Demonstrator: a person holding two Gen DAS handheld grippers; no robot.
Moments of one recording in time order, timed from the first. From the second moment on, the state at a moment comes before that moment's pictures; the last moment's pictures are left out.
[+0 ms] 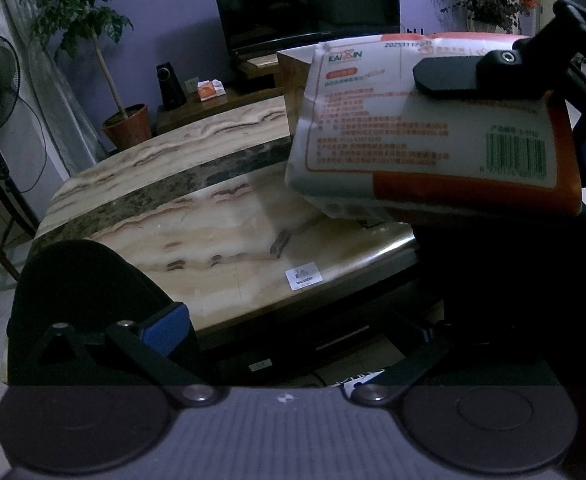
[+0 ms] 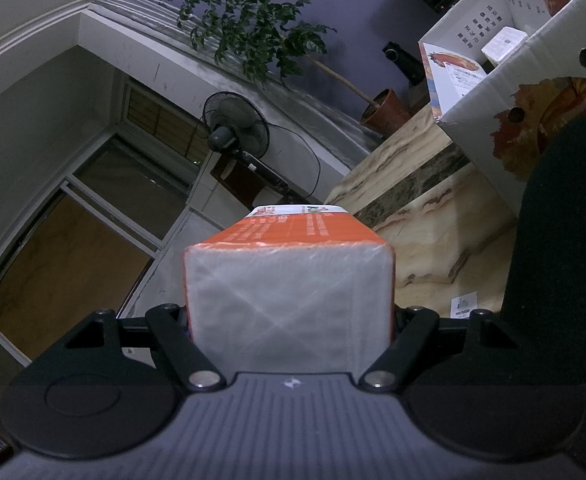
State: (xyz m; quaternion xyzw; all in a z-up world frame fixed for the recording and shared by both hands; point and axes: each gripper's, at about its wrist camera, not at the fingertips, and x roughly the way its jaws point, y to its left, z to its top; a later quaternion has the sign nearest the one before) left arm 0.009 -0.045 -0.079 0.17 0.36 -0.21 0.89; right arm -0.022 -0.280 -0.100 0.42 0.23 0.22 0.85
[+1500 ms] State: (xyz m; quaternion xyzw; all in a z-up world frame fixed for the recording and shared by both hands) left arm 0.012 -0.044 -0.081 0.17 0.36 -0.21 0.89; right arm -0.020 -0.280 -0.101 0.42 0.23 0.23 0.85
